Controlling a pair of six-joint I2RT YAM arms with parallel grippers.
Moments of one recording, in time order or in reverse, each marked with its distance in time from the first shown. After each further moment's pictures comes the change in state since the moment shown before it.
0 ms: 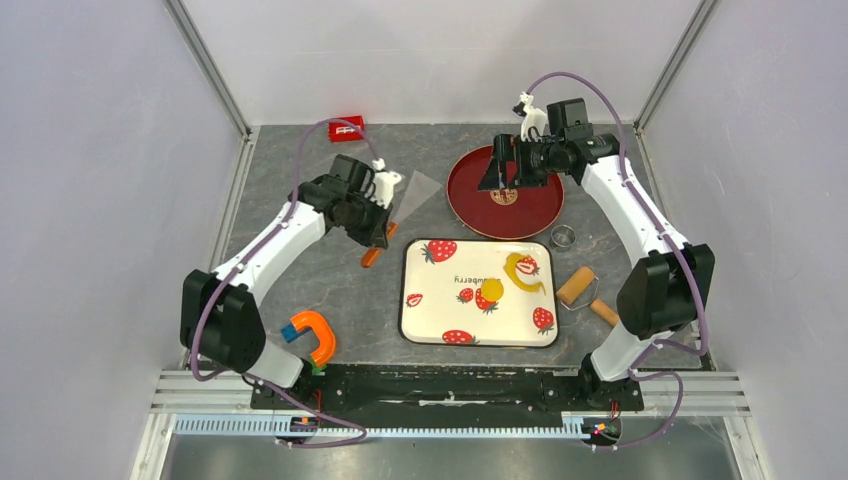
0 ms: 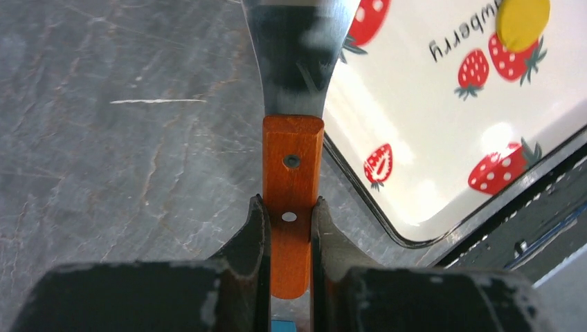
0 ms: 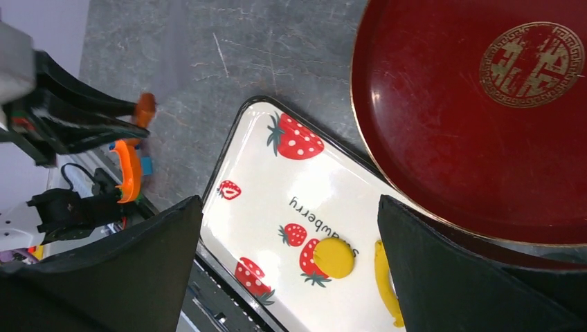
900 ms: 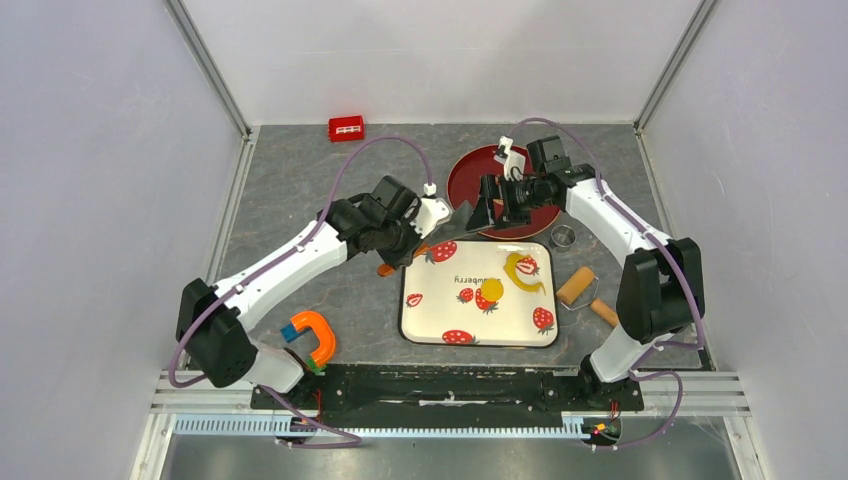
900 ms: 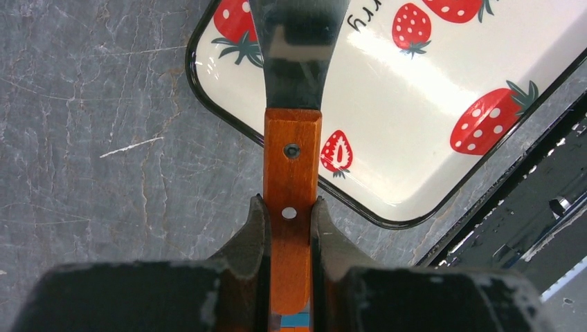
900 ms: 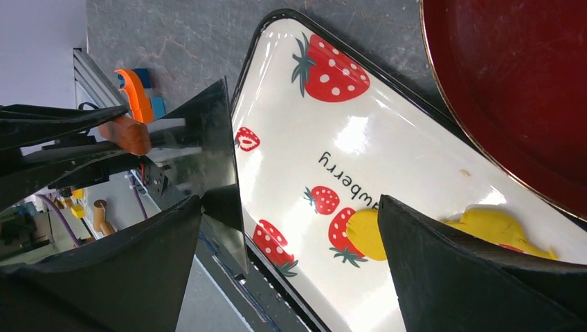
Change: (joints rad) left arm -0.356 -0.046 0.026 -0.045 -0.206 0.095; right arm 0.059 -0.017 -0.269 0.099 -0.126 0.034
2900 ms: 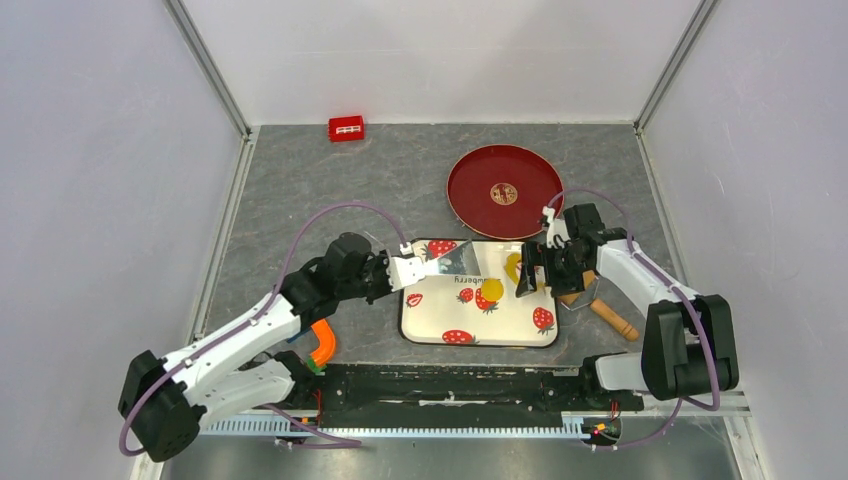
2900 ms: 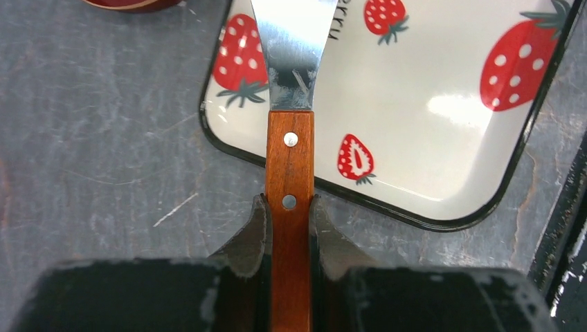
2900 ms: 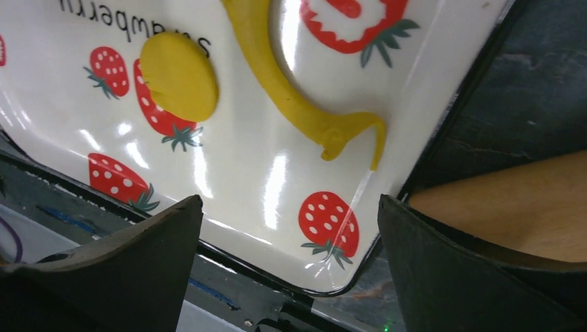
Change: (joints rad) left arm -0.008 -0.493 -0.599 0.482 0.095 0.365; right arm -0.149 -0.318 -0.562 -0.045 0.282 -0.093
